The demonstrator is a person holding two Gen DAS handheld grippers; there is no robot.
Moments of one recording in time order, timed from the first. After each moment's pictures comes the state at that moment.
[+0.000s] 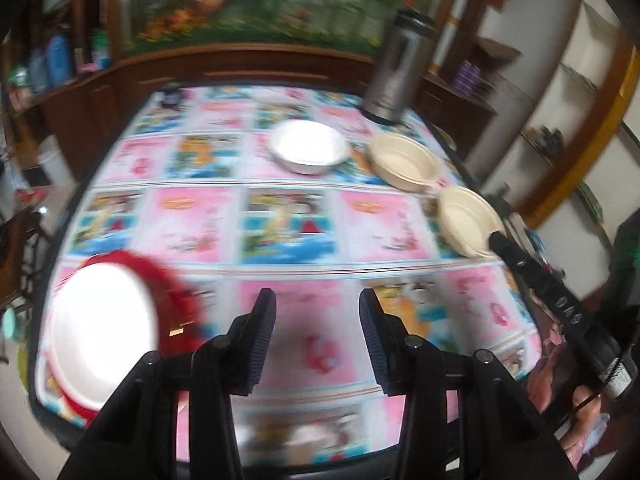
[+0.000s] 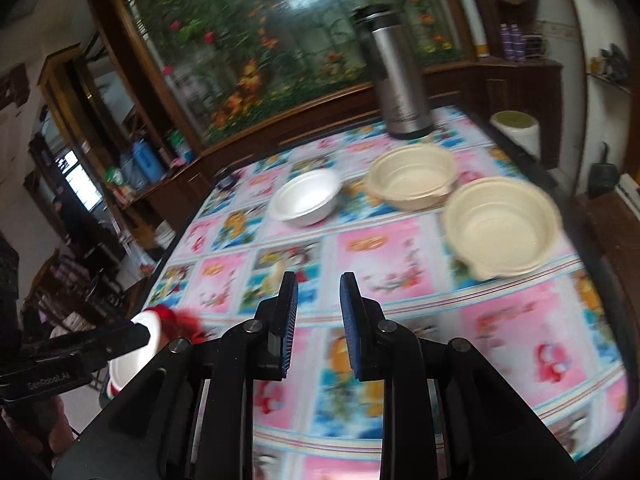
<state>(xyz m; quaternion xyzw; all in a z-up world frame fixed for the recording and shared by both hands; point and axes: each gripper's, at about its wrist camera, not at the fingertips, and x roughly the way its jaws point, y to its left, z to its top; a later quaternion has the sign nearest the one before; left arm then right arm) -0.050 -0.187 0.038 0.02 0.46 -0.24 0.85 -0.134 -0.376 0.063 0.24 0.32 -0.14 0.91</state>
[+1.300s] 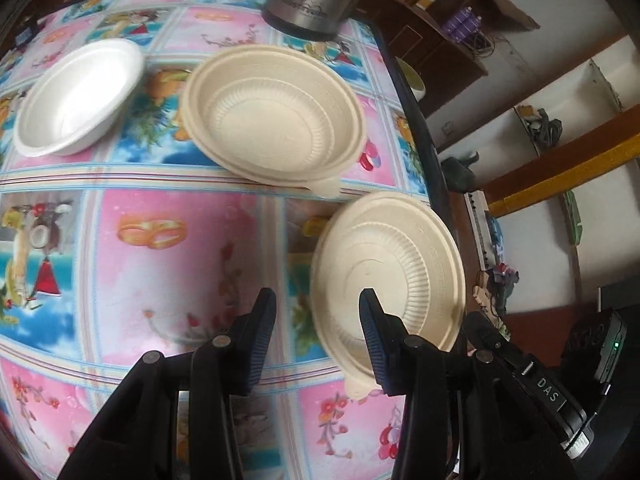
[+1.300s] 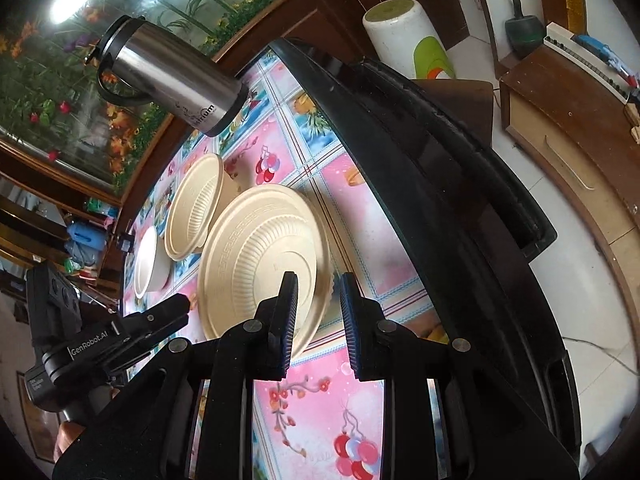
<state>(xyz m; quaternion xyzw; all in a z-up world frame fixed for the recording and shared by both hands) 0.056 -0.421 -0.047 -0.05 0.60 -0.29 0.74 -0.149 -0.608 -0.023 0.43 0.41 -0.22 0.77</state>
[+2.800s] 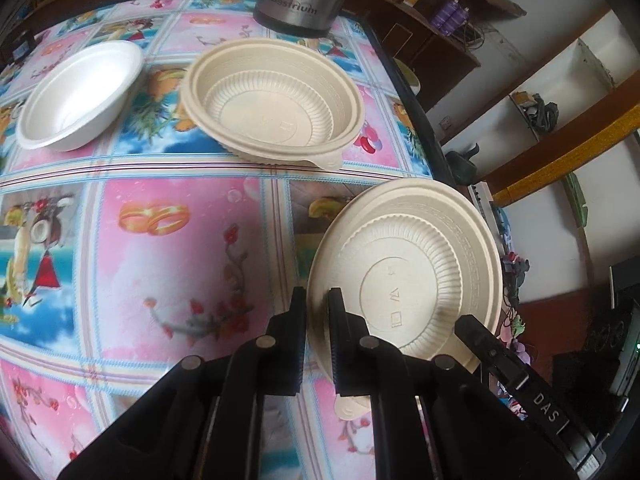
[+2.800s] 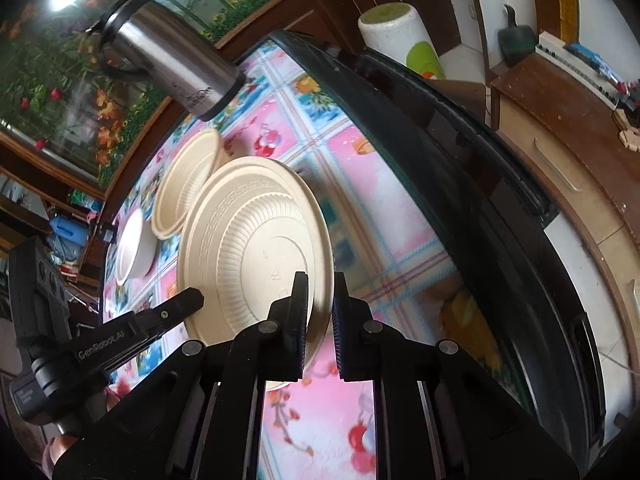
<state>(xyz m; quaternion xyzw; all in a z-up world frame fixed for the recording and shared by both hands) 0.036 -0.410 -0.054 -0.02 0.57 -0.29 0.76 -0.146 -0.558 -0.018 0.40 0.41 -0.24 0.78</state>
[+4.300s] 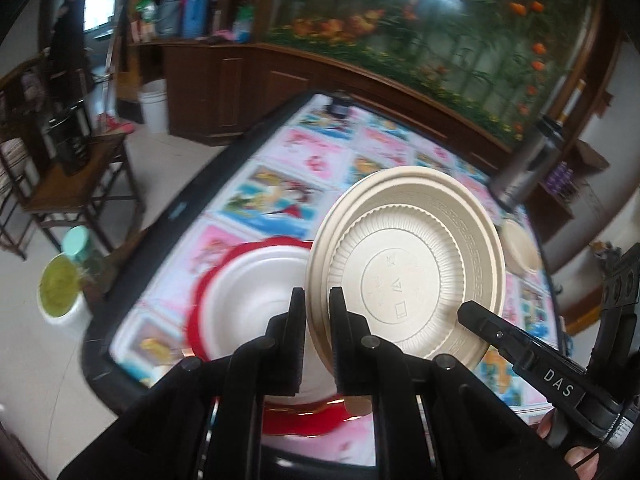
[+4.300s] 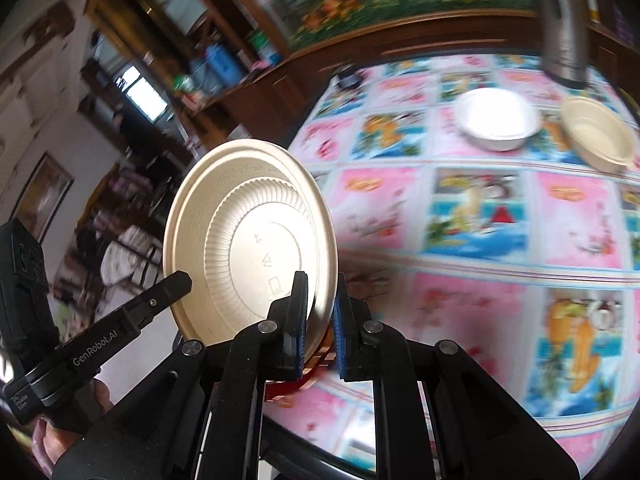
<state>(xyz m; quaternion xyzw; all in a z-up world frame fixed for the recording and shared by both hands) -0.041 0.017 0.032 -0.11 0.43 -0.05 0.89 0.000 -0.163 0.036 0.22 0.47 0.08 0.85</state>
